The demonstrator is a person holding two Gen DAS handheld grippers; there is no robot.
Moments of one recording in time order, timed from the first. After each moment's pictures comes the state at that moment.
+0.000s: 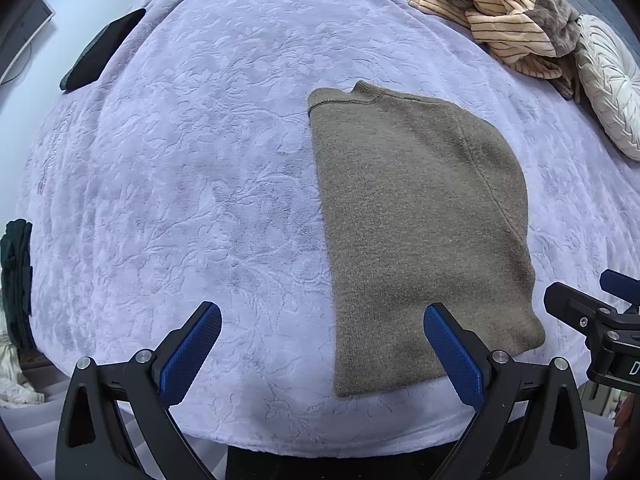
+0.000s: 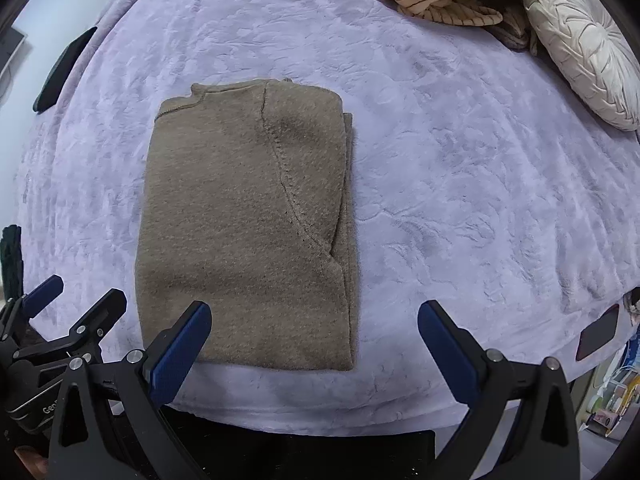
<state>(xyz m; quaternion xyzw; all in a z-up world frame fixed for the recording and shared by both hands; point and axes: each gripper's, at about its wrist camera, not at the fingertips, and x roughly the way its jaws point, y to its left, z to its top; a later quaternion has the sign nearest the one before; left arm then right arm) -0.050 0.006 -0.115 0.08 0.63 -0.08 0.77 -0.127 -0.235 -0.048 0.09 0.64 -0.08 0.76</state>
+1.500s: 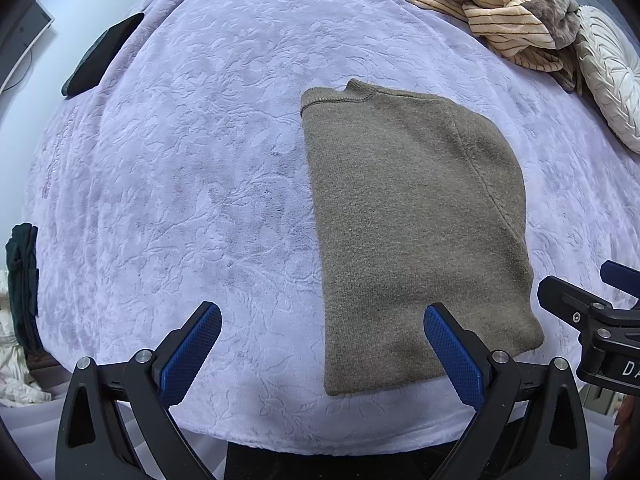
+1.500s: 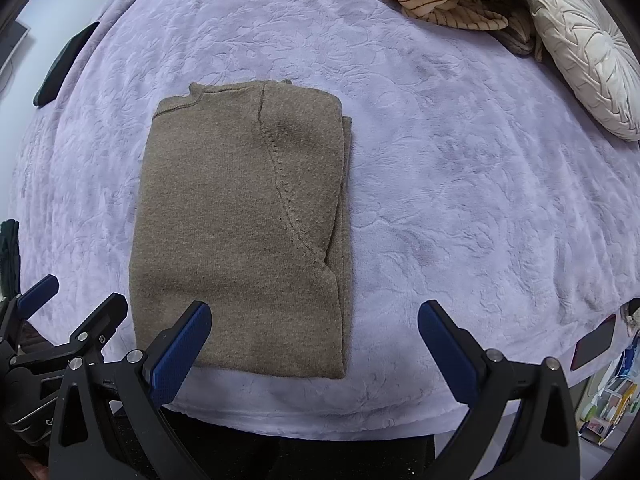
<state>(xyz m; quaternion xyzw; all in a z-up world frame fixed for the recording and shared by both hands) -0.051 -0.003 -0.115 0.10 0.63 -0.07 0.76 -0.121 -0.238 -0.050 0.08 0.64 -0.07 0.76</state>
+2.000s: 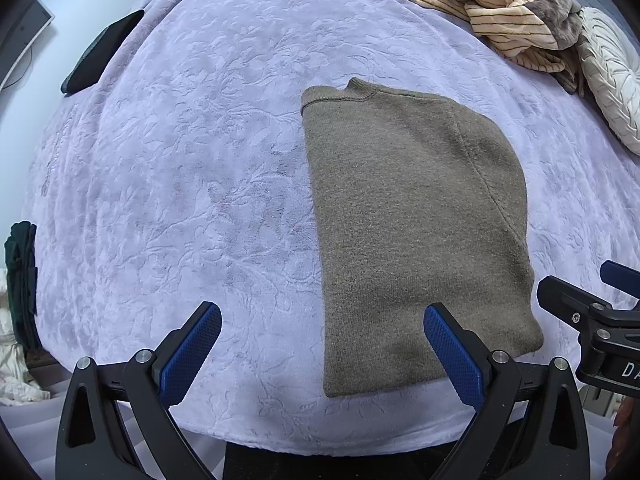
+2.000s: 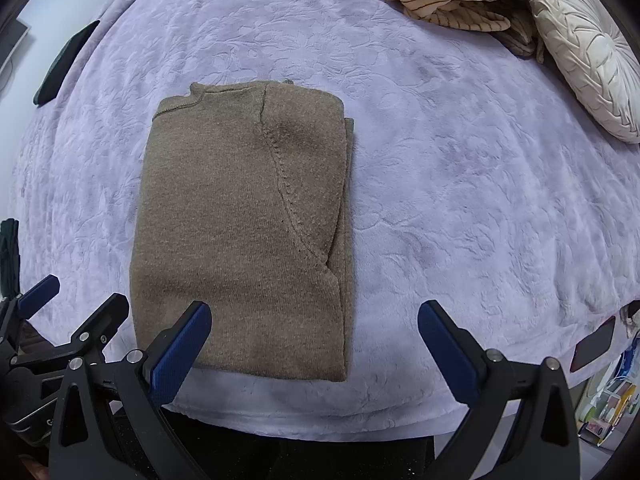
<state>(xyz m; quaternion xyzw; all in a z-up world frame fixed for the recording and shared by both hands) -0.049 -0.003 -0.115 0.09 0.64 -0.07 0.76 -0.121 -0.237 -0.049 0.08 0.64 -0.07 0.76</state>
